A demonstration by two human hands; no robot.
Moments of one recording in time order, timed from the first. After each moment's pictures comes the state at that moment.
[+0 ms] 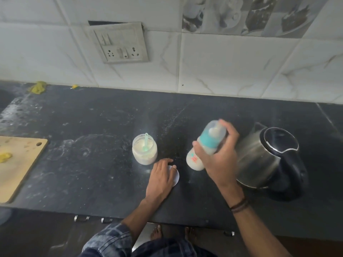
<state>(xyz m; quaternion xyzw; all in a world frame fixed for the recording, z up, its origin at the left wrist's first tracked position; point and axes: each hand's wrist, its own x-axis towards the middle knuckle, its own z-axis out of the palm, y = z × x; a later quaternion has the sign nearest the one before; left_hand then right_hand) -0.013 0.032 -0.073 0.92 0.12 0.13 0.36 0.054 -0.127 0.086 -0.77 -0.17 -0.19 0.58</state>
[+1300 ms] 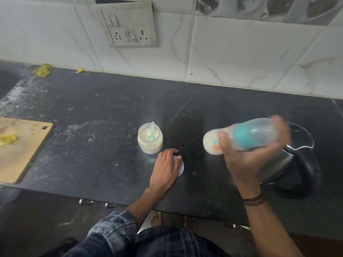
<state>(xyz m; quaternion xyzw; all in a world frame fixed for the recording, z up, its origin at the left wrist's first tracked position) -0.012 0.032 -0.072 0.92 0.12 0.12 0.36 0.061 -0.142 0.085 -0.73 -0.19 -0.42 0.51</state>
